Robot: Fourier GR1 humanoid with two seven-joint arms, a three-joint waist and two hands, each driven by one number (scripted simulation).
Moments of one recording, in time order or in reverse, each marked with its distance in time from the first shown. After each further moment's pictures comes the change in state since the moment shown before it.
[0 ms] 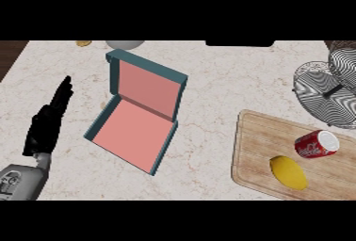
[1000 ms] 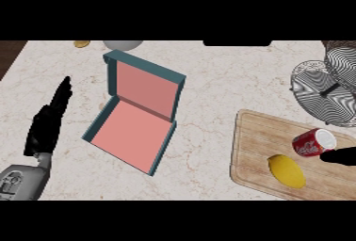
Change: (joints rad) left arm 0.003 -0.034 0.039 0.008 -0.043 -0.020 0.002; right arm -0.178 0.043 0.266 0.128 0.072 0.053 0.077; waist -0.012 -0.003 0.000
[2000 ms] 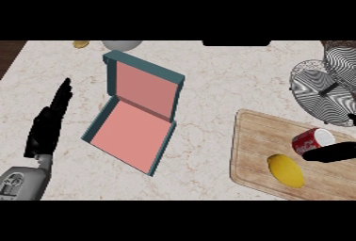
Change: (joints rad) left arm 0.014 -0.028 0.030 0.000 -0.030 -0.025 -0.007; right arm -0.075 0.087 0.100 0.093 0.103 0.015 0.014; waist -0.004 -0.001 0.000
